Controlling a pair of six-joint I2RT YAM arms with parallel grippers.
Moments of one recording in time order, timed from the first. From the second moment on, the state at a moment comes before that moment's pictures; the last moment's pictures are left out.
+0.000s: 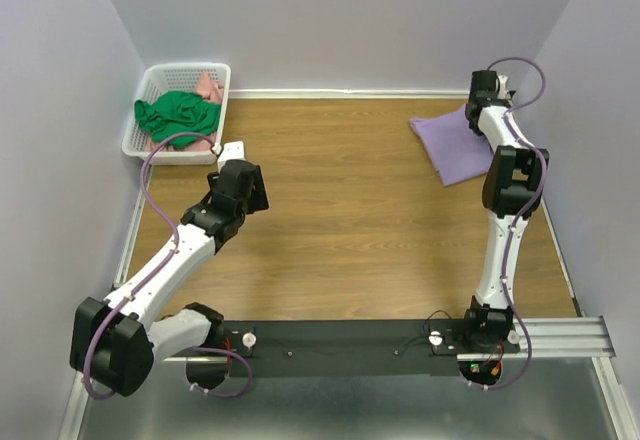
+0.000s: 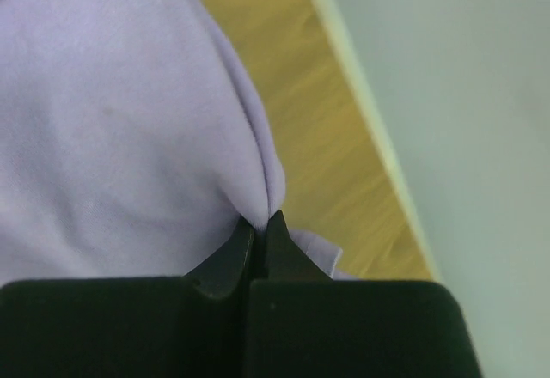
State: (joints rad) left arm -0.43 1.10 0.76 -0.35 -0.39 -0.42; right arm -0.07 2.35 1.96 -0.53 0.58 0.06
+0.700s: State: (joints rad) left arm -0.42 1.11 0.85 -0.48 -0.34 -0.50; right arm -0.23 2.62 2.28 -0.47 0.72 0.12
